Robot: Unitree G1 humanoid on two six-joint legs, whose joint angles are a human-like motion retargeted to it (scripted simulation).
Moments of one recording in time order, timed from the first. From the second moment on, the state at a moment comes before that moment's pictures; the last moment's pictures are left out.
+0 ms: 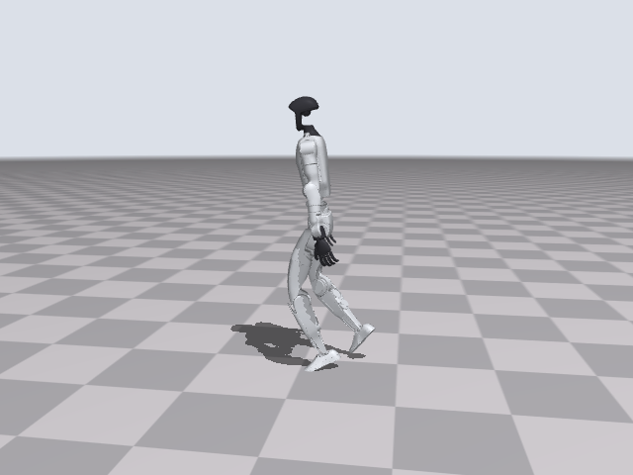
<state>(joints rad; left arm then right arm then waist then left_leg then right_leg) 0.00 0.15 0.31 1.53 0.72 0.15 -0.09 -0.06 -0.12 -0.03 1.48 -0.52 0.27 0.03 0.08 0.08 0.08 -0.31 0.19 0.24 0.65 -0.02 0.26 -0.09 -0.04 -0.38 0.87 0.08 0.02</state>
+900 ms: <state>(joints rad) 0.00 0.14 0.32 1.60 0.72 0.15 -0.12 -0.22 -0.11 -0.02 1.40 -0.46 0.28 0.20 0.09 -0.03 0.11 -0.39 -0.08 0.22 0.20 0.11 -0.10 0.24 0.08 -0.29 0.03 -0.10 0.09</state>
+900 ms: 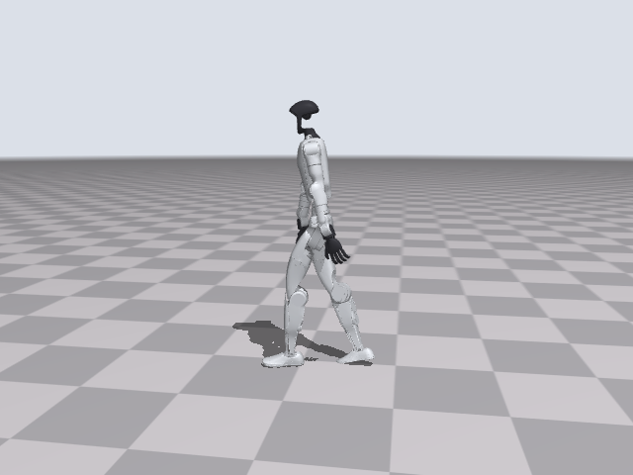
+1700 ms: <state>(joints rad) -0.16 0.19 0.15 1.25 0.68 0.06 -0.10 -0.06 -0.08 0.02 1.49 -0.53 0.30 0.30 -0.10 -0.05 0.10 0.27 -0.13 0.30 0.11 -0.14 0.26 -0.34 0.02 -0.28 0.25 0.03 -0.19</state>
